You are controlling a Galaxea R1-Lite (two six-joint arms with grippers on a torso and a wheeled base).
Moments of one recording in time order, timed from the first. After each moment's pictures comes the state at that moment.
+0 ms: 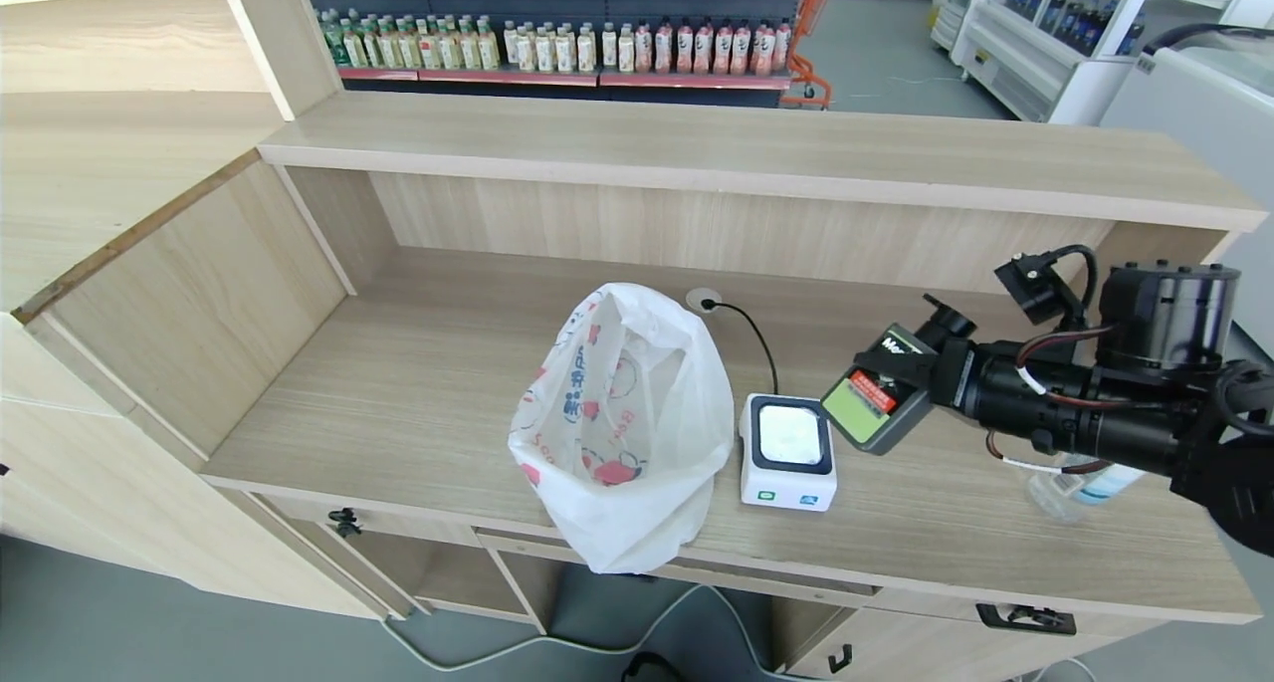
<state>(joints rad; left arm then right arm) -0.01 0.00 0.00 0.04 -0.05 0.03 0.19 1.69 -0.71 -0.74 0.45 0.46</state>
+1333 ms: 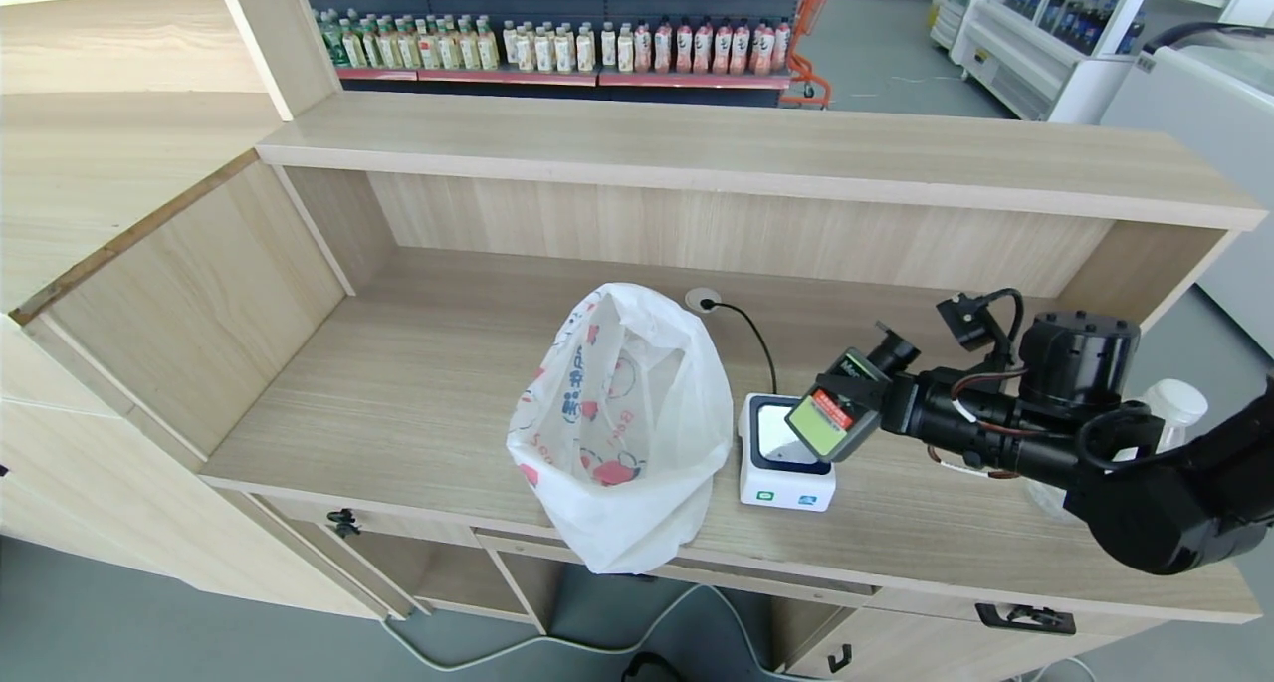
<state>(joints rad) -0.01 0.00 0.00 0.04 -0.05 0.03 0.20 1.94 -0.68 -1.09 0.55 0.40</state>
